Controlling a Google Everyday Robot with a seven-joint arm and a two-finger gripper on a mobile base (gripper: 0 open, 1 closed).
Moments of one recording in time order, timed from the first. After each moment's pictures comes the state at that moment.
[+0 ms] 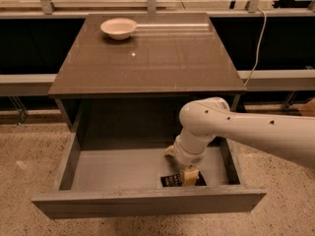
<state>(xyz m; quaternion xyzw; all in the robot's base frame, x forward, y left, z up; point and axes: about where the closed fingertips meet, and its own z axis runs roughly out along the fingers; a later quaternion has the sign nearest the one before) 0.483 -0.080 0.585 -0.81 0.58 0.09 0.06</state>
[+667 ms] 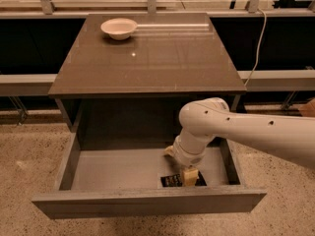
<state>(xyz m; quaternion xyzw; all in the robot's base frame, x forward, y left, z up) 0.484 -0.081 0.582 -0.81 0.58 0.09 0.07</state>
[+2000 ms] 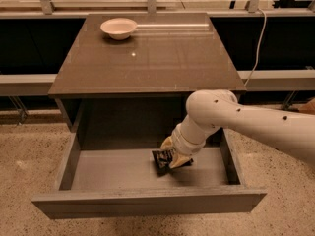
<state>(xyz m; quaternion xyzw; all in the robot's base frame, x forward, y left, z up) 0.510 -0.063 0.616 -0.82 0.54 0.09 0.14</state>
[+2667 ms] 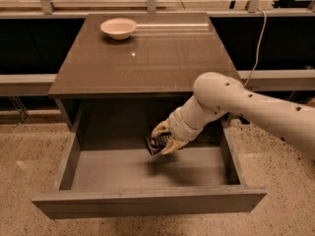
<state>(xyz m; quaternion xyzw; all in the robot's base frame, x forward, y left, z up) 0.534 -0.034 0.668 -0.83 0.49 0.11 0.24</state>
